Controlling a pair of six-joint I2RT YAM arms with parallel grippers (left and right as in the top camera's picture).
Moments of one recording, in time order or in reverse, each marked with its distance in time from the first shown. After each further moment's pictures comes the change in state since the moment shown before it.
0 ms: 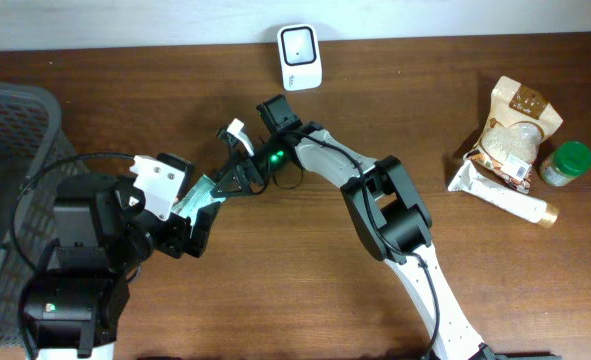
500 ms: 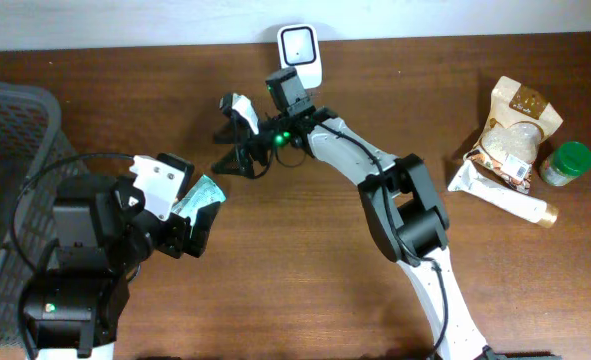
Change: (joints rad) left arm 0.000 0.000 0.000 0.000 0.000 0.000; right arm -0.043 -0.103 -0.025 0.197 0.093 -0.077
